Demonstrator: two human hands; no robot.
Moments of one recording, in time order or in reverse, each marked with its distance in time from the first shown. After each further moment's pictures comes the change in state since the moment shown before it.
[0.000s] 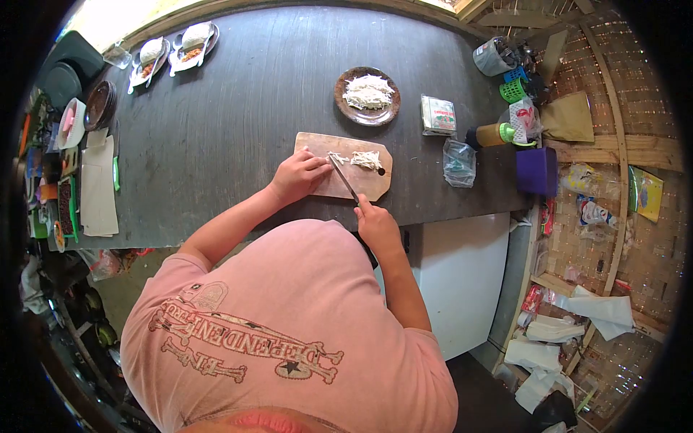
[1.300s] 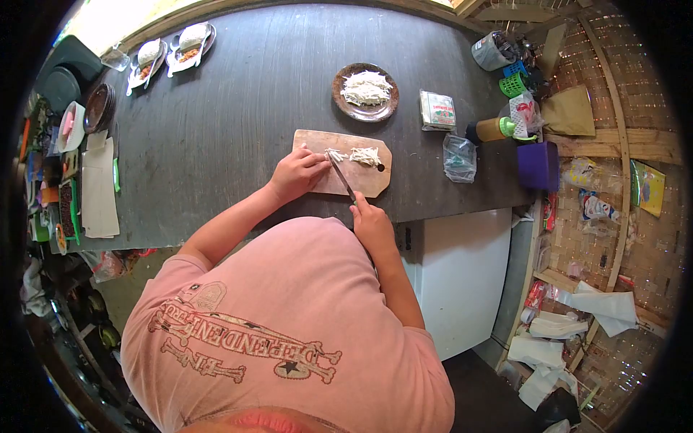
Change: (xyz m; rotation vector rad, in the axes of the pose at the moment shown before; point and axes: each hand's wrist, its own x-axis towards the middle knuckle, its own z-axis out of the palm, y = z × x) left_hand 0.000 0.001 0.001 -0.001 0.005 -0.010; right_hand -0.007 -0.004 0.017 0.073 0.071 0.033
